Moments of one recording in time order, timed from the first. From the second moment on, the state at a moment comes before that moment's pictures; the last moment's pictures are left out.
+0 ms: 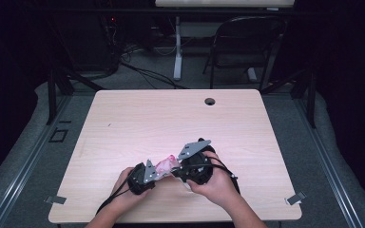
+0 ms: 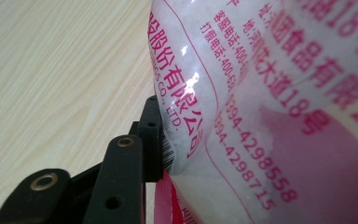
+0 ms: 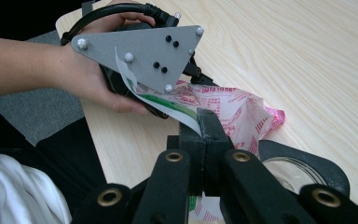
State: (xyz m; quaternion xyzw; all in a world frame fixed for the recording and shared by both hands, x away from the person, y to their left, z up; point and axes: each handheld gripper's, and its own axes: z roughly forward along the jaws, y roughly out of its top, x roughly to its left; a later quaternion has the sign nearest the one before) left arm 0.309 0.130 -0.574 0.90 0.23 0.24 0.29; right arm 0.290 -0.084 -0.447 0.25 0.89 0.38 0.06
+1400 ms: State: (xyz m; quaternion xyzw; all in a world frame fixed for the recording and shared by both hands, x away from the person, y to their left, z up) left arm 0.305 0.112 -0.498 0.86 0.09 0.49 0.12; right arm 0.305 -0.126 -0.434 0.33 0.82 0.46 0.06
